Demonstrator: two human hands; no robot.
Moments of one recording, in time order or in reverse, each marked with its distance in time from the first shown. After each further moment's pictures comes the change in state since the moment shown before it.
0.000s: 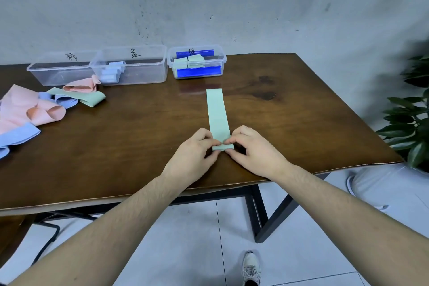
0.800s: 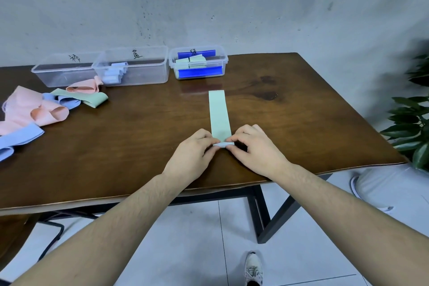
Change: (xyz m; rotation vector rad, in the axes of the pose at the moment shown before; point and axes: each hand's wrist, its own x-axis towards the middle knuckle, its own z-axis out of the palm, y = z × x) left_hand 0.004 -0.002 0.000 0.004 0.012 -0.062; right_hand 0.002 0.000 0.000 -0.066 0.054 0.063
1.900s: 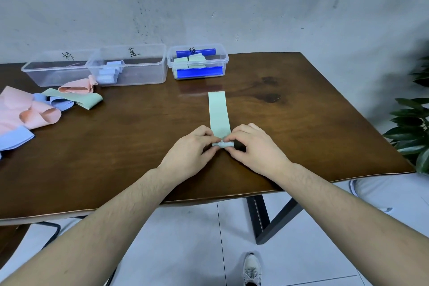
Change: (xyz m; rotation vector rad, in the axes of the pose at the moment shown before) left_hand 0.025 -0.015 -0.005 0.017 -0.050 0.112; right_hand 0.022 0.006 -0.003 -0.044 0.004 -0.086
